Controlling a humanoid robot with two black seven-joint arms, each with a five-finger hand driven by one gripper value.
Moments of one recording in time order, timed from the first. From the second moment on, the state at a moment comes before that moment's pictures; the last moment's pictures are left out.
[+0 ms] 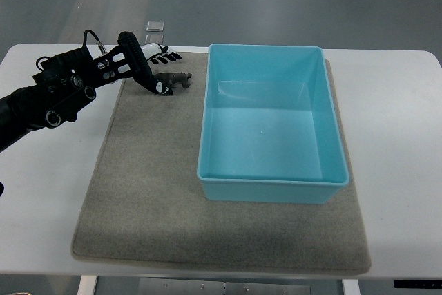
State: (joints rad) left arm -1.03 0.32 -0.33 -0.60 1.21 -0.10 -0.18; right arm 0.03 0.00 -0.01 0.10 -0.05 0.19 0.08
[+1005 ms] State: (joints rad) left arm -1.03 0.35 -0.33 -0.60 1.20 -0.09 -0.18; right arm 0.03 0.00 -0.01 0.10 -0.05 0.19 0.08
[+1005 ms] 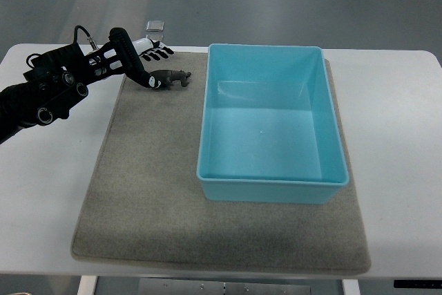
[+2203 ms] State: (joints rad) left arm -1.02 0.35 -0.32 -0.60 1.21 -0.09 -0.18; right arm 0.03 0.00 -0.01 0.10 -0.05 0.19 0.08
